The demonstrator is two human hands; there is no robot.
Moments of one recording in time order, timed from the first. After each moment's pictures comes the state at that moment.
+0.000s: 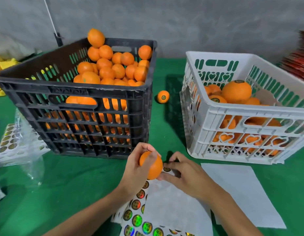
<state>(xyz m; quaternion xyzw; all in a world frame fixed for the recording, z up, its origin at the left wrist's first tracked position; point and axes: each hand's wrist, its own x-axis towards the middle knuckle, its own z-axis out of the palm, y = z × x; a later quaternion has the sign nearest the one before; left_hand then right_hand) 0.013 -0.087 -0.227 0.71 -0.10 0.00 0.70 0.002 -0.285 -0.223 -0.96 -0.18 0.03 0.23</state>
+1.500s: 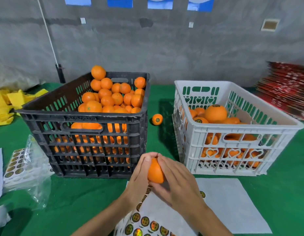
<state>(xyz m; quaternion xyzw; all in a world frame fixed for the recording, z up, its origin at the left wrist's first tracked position) 0.012 -0.095 -0.193 0.66 -0.15 -0.07 0.73 -0.021 -0.255 -0.203 -0.89 -0.22 -0.38 0.10</state>
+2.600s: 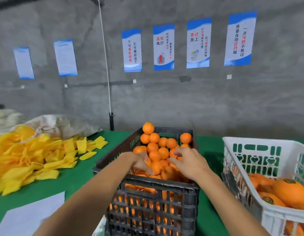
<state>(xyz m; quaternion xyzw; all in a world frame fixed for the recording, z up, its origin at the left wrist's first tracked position) 0.234 0.081 -0.008 0.96 0.04 -0.22 0.18 0.154 -0.147 0.006 -0.96 -0.12 -0.15 0.22</state>
